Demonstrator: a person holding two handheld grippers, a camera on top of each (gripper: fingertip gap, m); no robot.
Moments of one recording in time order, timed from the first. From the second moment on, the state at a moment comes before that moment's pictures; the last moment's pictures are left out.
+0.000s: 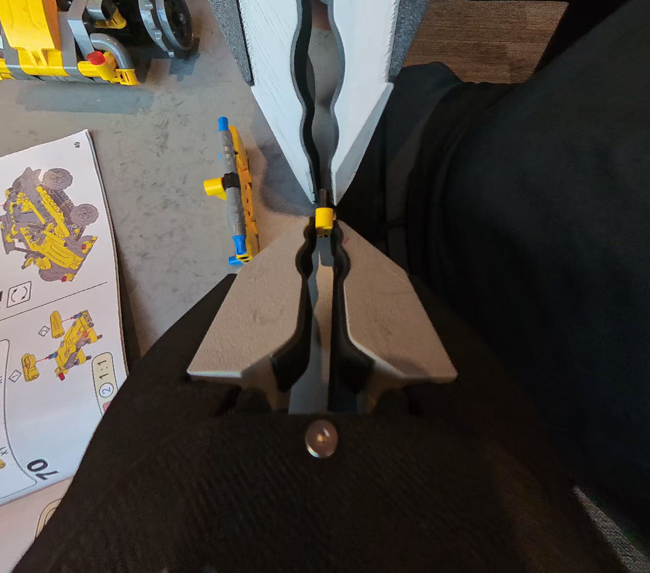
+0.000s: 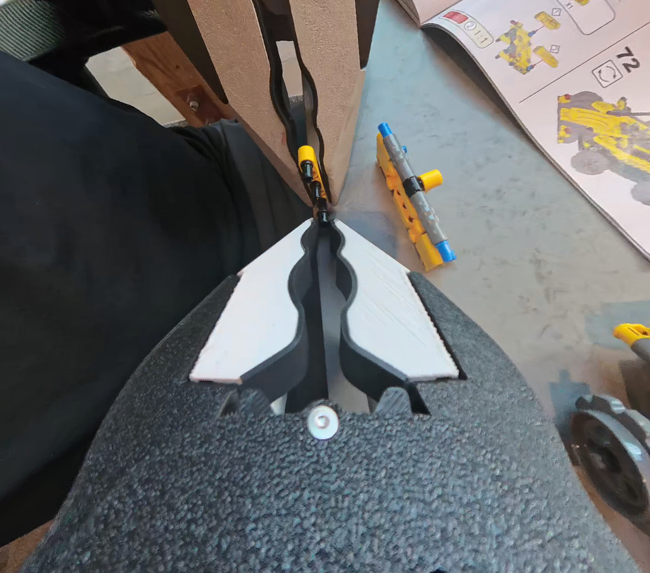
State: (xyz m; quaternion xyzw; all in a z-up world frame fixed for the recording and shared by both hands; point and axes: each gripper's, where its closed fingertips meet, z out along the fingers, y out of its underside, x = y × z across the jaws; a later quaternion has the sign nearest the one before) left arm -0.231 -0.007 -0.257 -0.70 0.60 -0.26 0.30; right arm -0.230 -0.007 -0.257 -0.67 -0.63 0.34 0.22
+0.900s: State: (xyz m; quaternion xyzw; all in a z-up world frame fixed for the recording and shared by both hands) left arm -0.232 0.009 -0.250 -0.71 0.56 -0.23 0.35; right arm -0.226 0.005 -0.240 -0.66 -0.60 0.34 0.29
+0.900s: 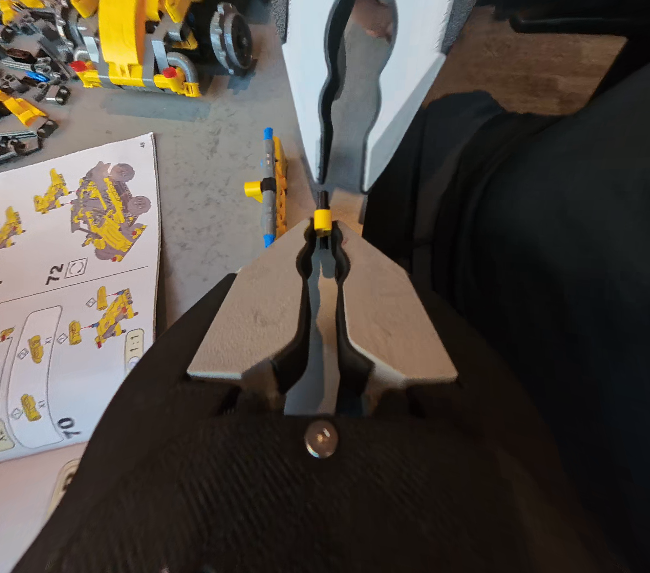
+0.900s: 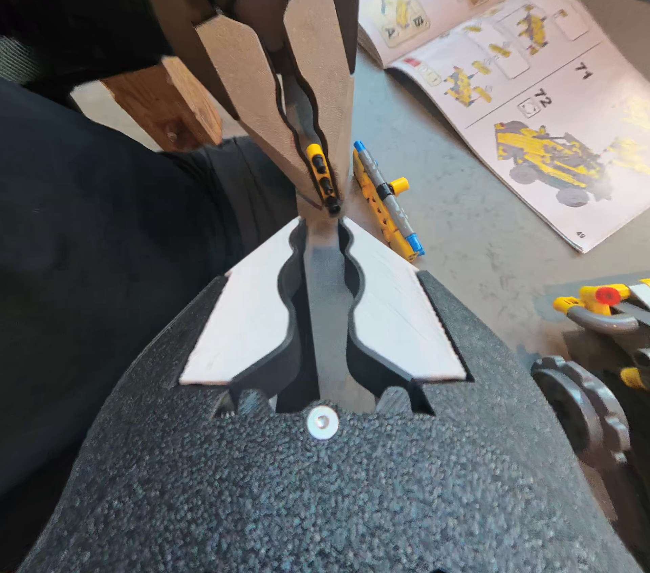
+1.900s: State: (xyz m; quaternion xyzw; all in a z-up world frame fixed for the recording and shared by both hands) left arm -0.207 -0.005 -0.169 -0.64 0.30 -0.55 0.45; right arm -0.221 -0.003 -0.176 -0.55 -0.65 0.18 0.50
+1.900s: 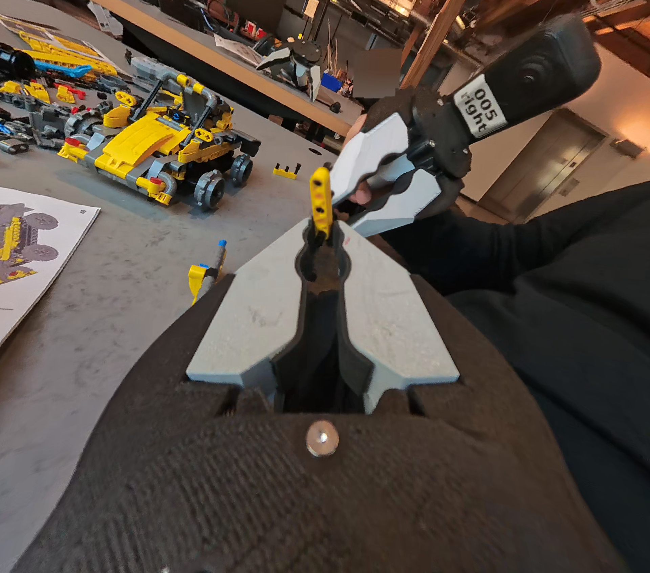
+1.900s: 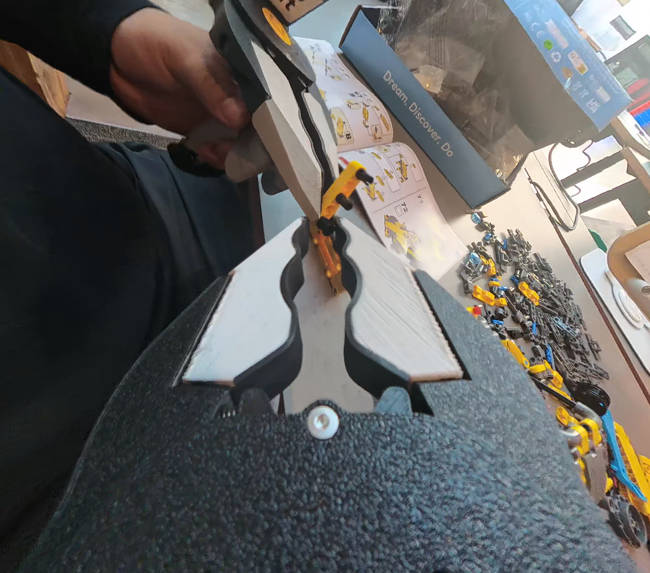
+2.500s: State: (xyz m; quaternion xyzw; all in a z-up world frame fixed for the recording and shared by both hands) left arm -0.209 -0.002 -0.245 -0.73 0.48 -0.26 0.42; right arm -0.153 0.024 -0.239 -0.68 -0.65 0.16 0.30
